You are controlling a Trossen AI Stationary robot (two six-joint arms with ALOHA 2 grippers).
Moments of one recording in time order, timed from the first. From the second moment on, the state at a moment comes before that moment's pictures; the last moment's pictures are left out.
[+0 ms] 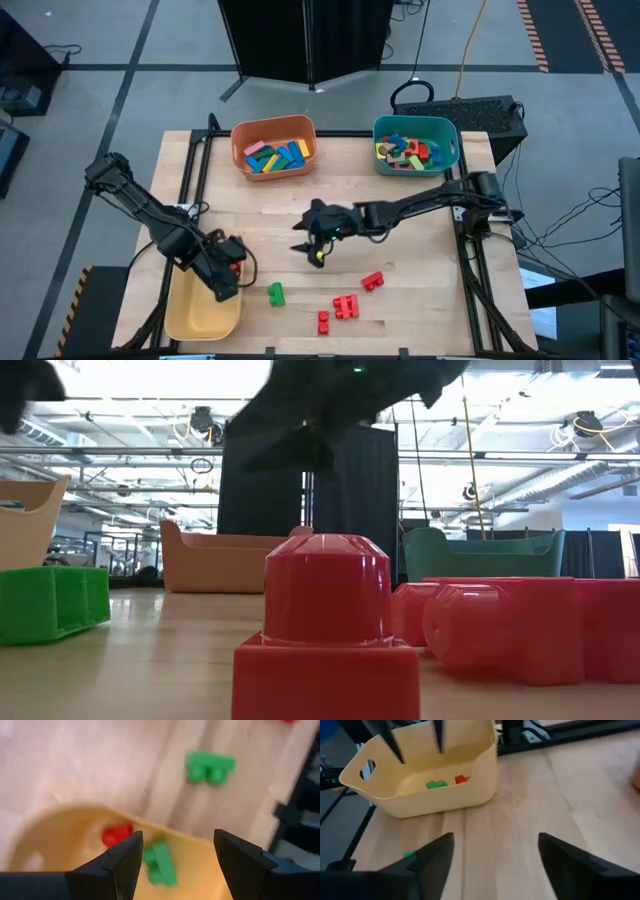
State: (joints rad) left arm -0.68 1.27 1.06 -1.06 -0.10 -1.07; right arm 0.12 1.88 1.27 0.14 0.03 0.29
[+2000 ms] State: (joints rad) left arm -0.53 1.77 1.00 -0.43 0.03 -0.78; right arm 0.14 1.86 1.56 -0.96 0.47 0.46
